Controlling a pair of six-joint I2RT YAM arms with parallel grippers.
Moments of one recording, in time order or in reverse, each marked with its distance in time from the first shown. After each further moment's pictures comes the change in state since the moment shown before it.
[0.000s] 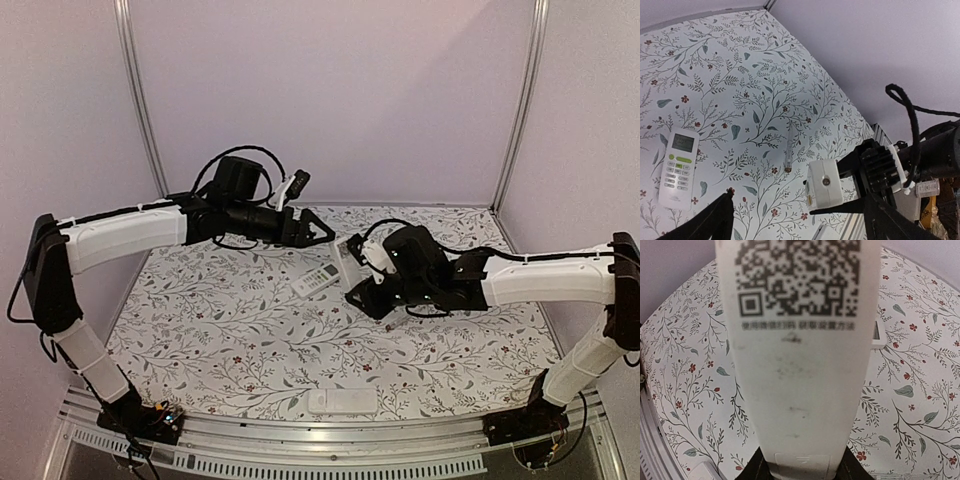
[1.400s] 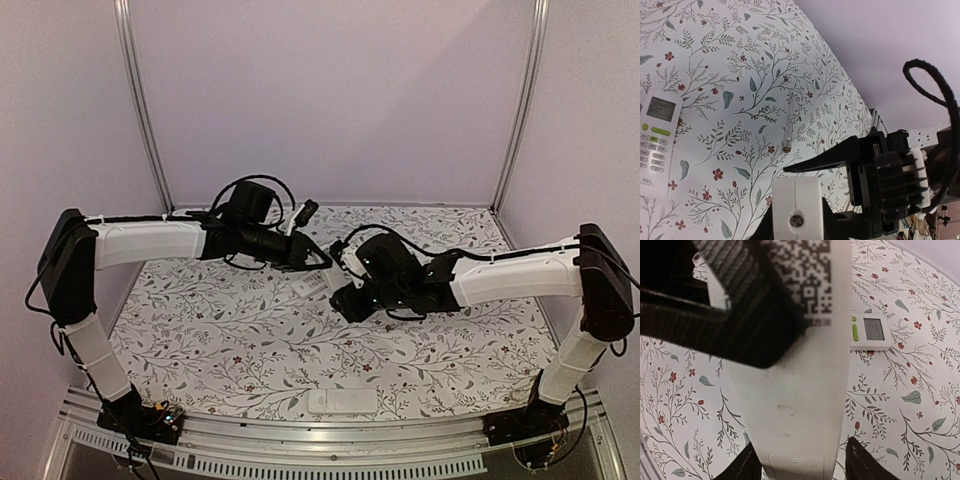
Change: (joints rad) left arm -0.006 0.094 -0.077 0.073 0.084 -0.061; right arm 0.037 0.173 0.123 -0.019 0.093 0.011
